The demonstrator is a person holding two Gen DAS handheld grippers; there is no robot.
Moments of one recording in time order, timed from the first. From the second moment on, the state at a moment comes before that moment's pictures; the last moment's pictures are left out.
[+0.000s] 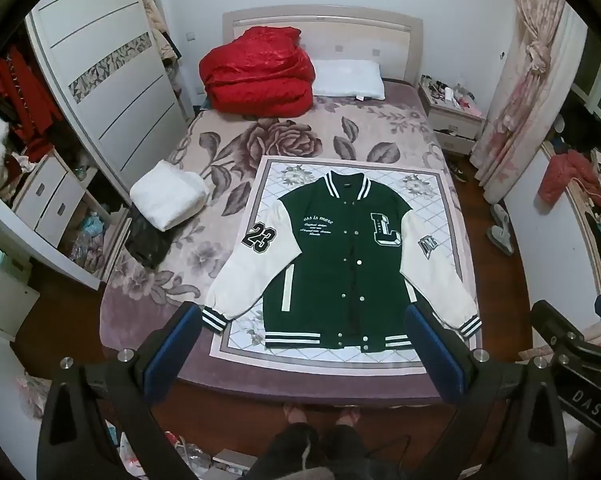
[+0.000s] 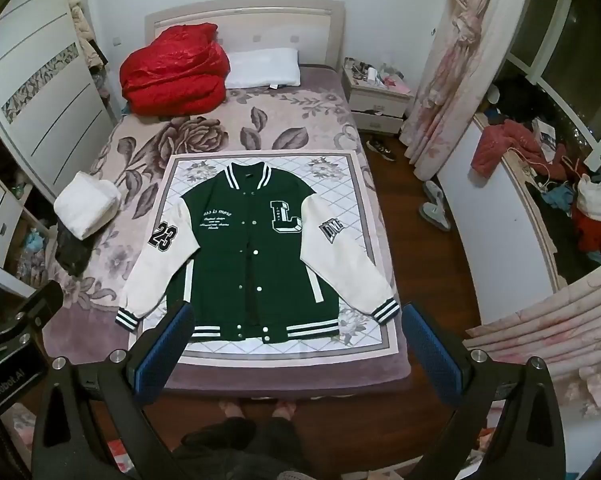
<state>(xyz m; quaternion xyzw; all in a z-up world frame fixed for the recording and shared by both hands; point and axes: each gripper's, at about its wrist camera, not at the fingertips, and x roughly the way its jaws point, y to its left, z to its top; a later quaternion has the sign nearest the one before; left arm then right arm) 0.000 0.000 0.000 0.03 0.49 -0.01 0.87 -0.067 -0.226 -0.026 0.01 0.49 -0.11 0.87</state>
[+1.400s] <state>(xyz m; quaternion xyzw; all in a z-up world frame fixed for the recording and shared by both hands) -0.003 -0.007 0.005 0.02 0.49 -0.02 0.87 -0.073 -0.242 -0.014 0.01 0.49 -0.11 0.87</state>
